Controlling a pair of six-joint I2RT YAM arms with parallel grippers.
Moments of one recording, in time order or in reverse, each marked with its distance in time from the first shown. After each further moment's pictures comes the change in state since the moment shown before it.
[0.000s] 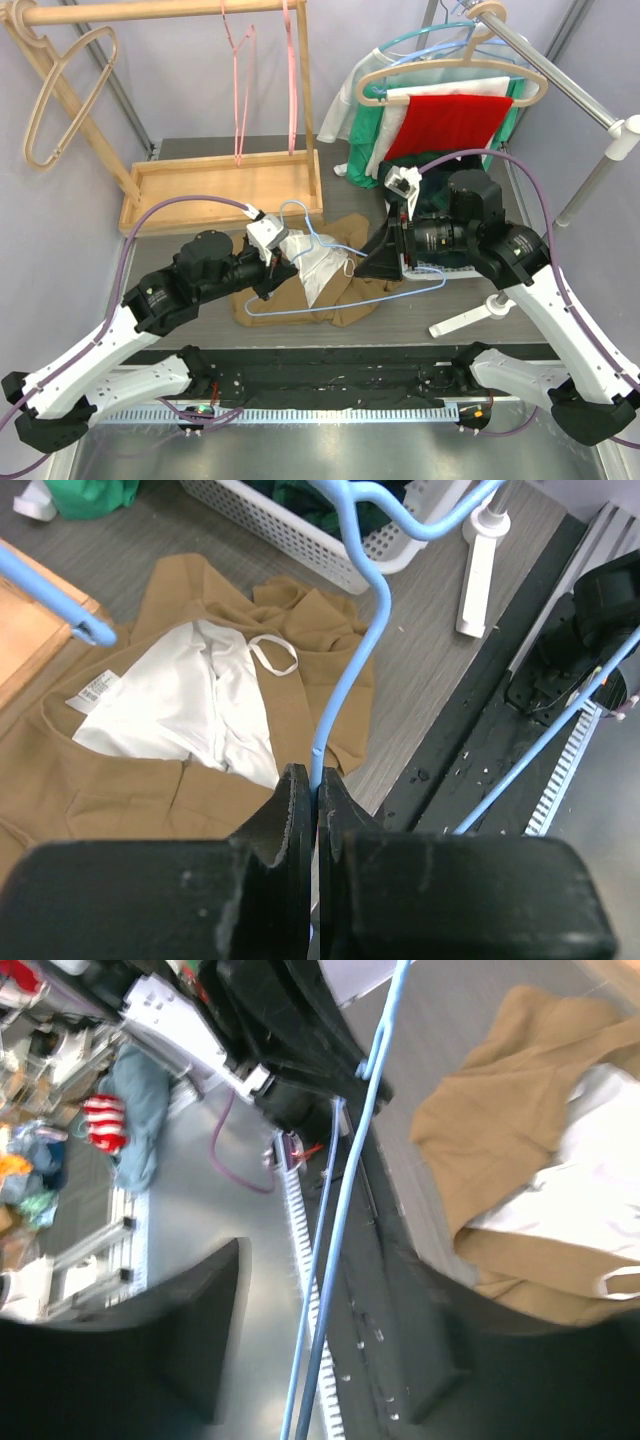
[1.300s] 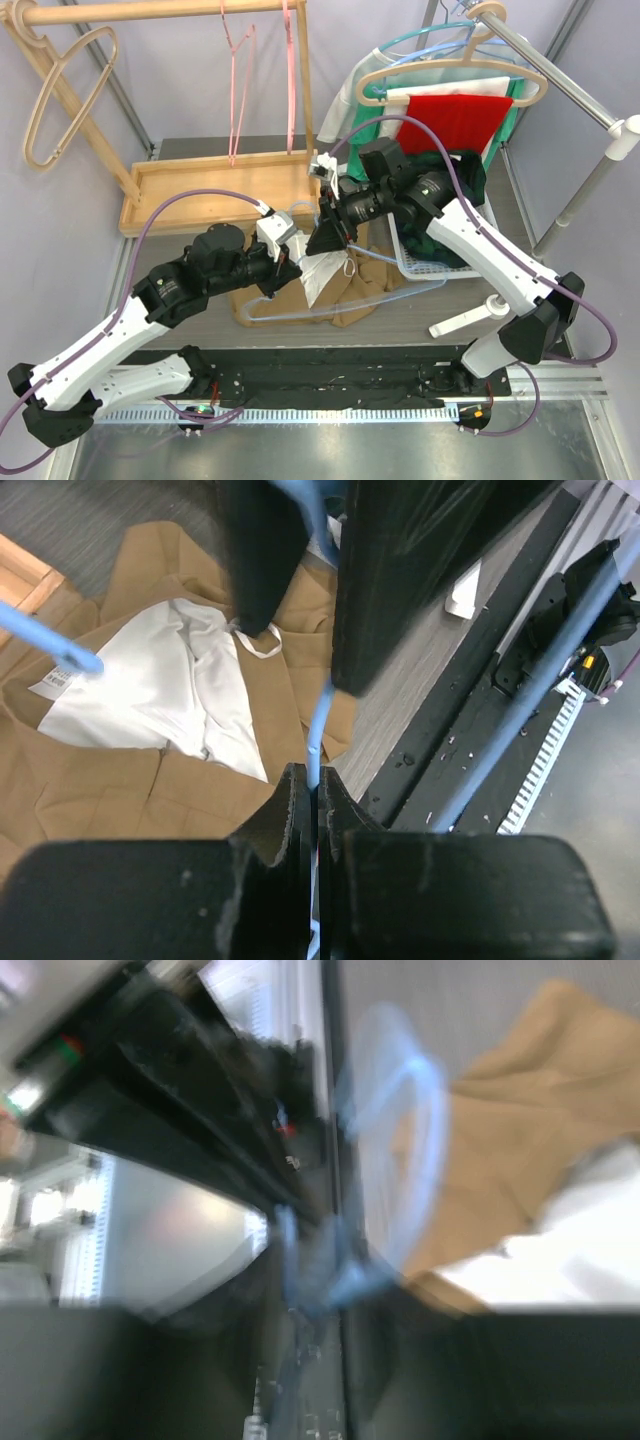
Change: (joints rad) left arm 0.008 0.074 0.031 -0.041 0.056 -0.022; right arm 0.124 0.488 0.307 -0.047 -0.005 -0.267
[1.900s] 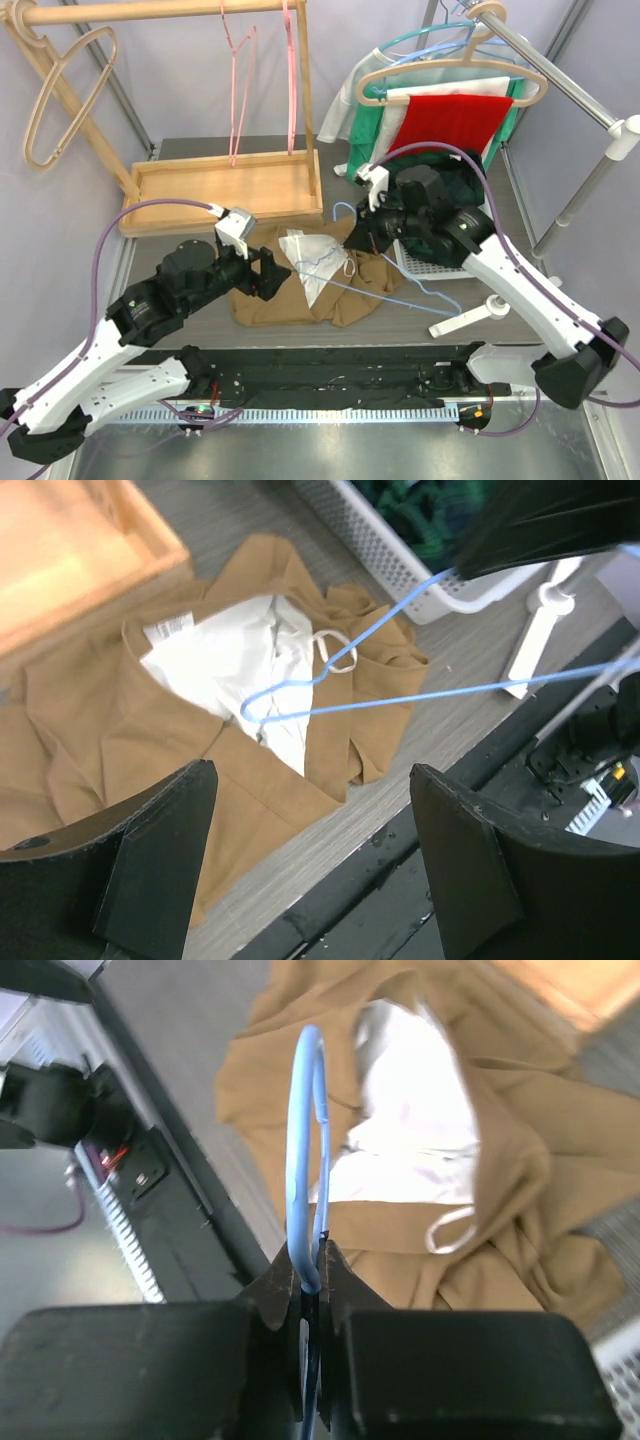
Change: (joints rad) left arm 0.003 -0.157 -0.051 -0.026 -0.248 -0.156; right arm -0.048 -0.248 -0.295 0.053 0.434 0.127
